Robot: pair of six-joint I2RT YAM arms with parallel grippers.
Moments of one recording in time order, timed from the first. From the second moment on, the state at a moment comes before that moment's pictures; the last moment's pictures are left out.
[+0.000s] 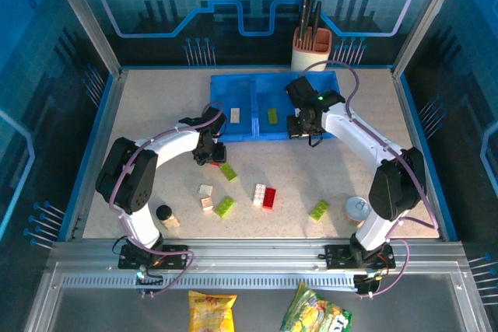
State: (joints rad) left arm -0.41 1.77 1.13 -0.70 0.00 -0.48; right arm 0.48 1.69 1.50 -1.03 0.16 0.34
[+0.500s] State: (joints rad) left arm -0.41 1.67 1.19 -0.74 0.01 -0.48; right arm 0.49 1.63 1.44 -0.99 0.15 0.34
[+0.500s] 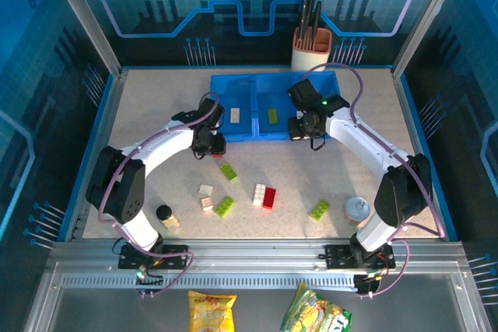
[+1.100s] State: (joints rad) left arm -0.54 1.69 1.48 -0.80 0.07 -0.48; right arm 0.48 1.46 1.35 -1.01 0.22 0.34
